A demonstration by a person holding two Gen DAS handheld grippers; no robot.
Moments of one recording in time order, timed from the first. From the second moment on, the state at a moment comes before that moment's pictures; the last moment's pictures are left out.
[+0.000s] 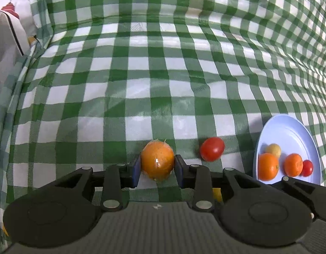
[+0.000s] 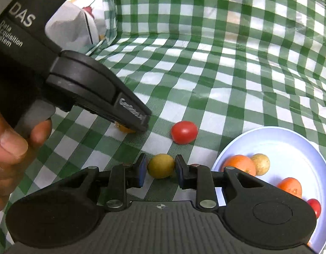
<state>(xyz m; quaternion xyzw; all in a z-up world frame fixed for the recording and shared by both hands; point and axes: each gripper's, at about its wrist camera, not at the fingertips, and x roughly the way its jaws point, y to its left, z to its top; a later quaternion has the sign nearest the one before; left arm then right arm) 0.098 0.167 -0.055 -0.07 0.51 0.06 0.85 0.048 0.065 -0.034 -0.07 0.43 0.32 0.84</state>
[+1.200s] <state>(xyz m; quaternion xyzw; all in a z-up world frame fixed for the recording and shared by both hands) 0.094 0.125 -0.021 -0.05 0.43 0.08 0.90 0.054 -0.016 0.002 0.01 0.36 0.19 0.92</state>
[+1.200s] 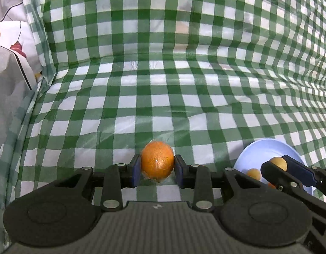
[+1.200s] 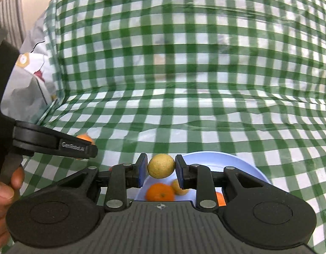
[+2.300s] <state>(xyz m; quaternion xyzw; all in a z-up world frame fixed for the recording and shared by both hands) 0.075 0.026 -0.029 0.01 0.43 -0.16 0.89 0.076 -0.106 0.005 0.06 0.34 0.03 0.94</state>
